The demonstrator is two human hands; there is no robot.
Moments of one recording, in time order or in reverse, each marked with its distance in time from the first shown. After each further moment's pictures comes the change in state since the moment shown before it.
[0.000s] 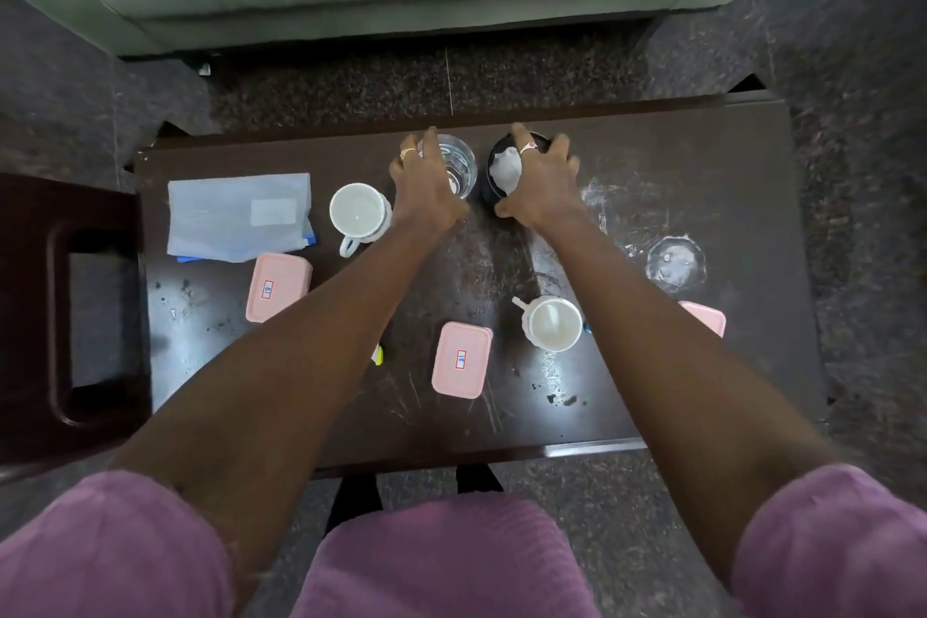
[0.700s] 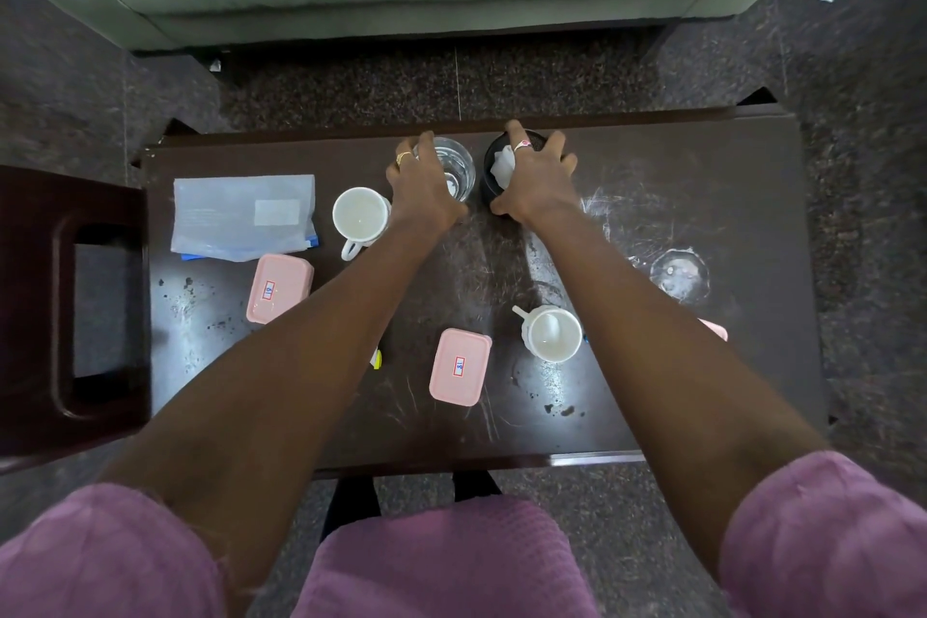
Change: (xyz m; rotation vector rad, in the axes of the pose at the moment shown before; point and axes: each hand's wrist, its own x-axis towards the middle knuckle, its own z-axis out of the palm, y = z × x) left_hand 0.003 0.002 -0.007 -0.008 -0.002 -0.067; right_hand 0.017 -0.012 0.000 -0.030 -0.029 0.027
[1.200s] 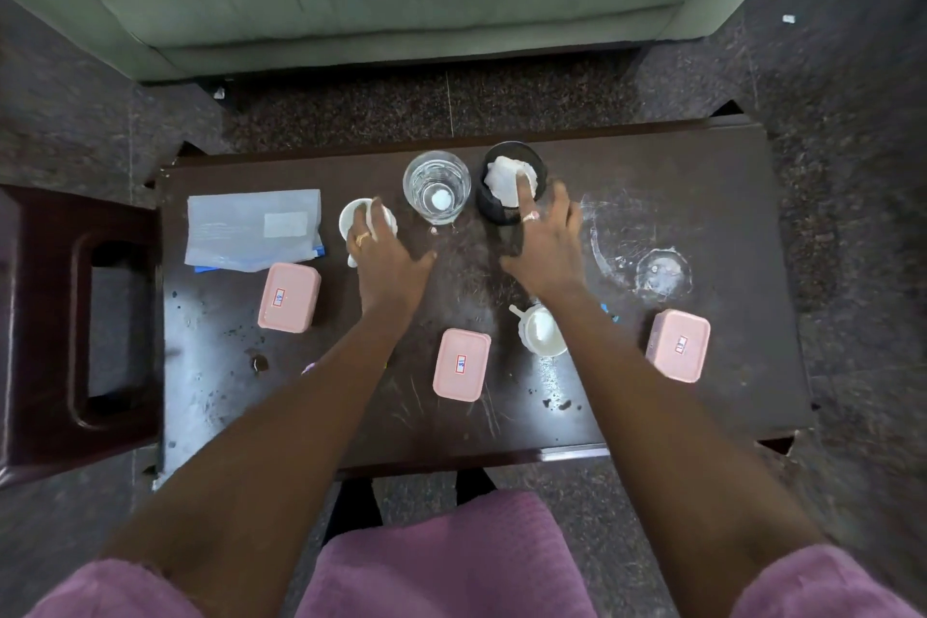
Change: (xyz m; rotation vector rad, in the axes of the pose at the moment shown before) left_hand -0.068 -0.058 0.009 -0.166 0.227 -0.055; right_hand -0.071 0.038 0.023 -0.071 0.197 -0.139
